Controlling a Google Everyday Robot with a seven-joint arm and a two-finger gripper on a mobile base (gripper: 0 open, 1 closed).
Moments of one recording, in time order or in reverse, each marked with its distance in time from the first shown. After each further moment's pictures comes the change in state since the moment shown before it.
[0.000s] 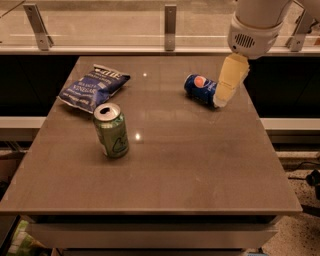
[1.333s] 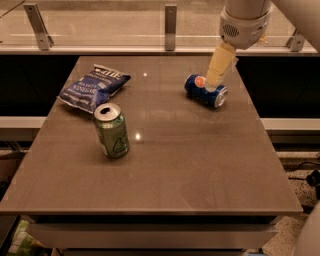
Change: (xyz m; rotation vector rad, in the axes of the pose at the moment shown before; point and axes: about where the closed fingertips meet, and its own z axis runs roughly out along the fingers) arm -0.020 -0.037 0.016 0.015 0.061 0.180
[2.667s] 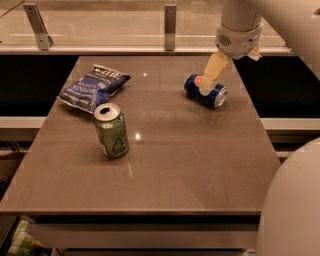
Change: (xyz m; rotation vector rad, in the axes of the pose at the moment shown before) arm -0.016 -0.004 0.043 -0.072 0.032 0.085
